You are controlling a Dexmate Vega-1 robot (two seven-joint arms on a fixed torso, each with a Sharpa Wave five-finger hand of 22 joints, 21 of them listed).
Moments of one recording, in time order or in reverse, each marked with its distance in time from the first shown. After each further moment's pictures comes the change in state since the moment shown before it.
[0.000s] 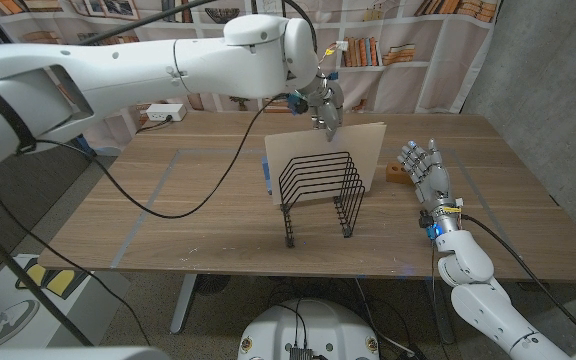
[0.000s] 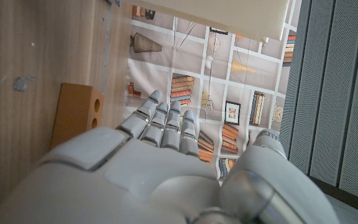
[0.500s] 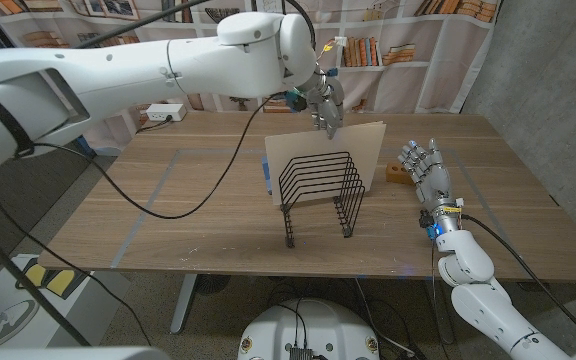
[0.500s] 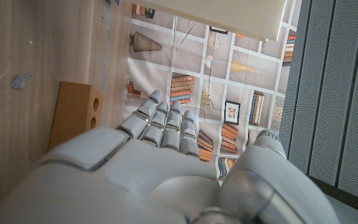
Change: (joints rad) left arm 0.020 0.020 -0.031 -0.023 0.025 -0.001 -0.016; left_hand -0.022 0.002 -0.001 0.000 0.000 -0.066 0.005 -0.022 -0.003 -0.104 0.010 0.000 -0.003 -0.065 0.022 0.000 0.000 -0.021 0.012 -0.008 0.000; right arm -0.001 -0.001 0.001 -0.004 -0.007 0.000 -0.009; right_hand 0.000 0.000 0.000 0.000 0.000 0.000 0.000 0.000 0.000 0.000 0.000 0.000 0.000 0.000 0.000 0.000 0.000 0.000 0.000 0.000 0.000
